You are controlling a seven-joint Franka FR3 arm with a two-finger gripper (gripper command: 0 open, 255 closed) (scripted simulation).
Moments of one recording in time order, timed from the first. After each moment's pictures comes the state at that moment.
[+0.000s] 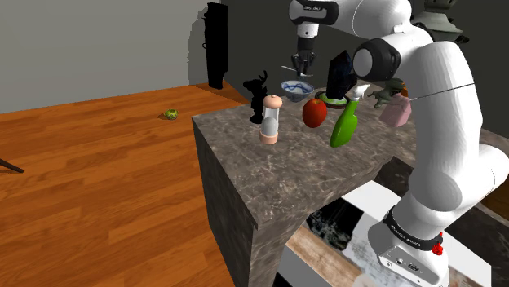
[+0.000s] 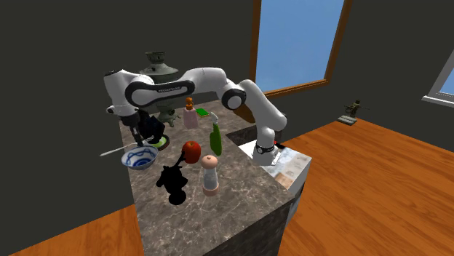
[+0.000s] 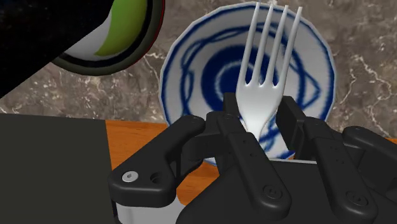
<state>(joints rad) -0.35 0.72 -0.23 -0.90 0.12 1.54 -0.22</state>
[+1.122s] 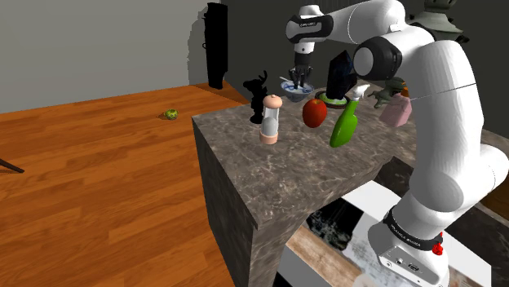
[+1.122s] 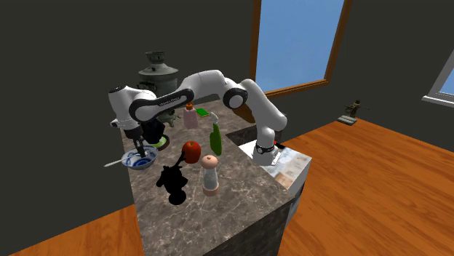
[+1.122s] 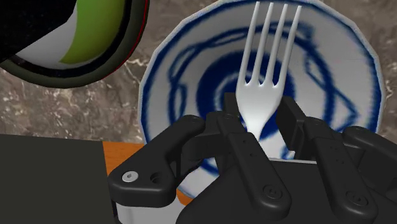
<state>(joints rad) -0.33 0.70 -0.23 -1.10 0.11 1.72 -0.23</state>
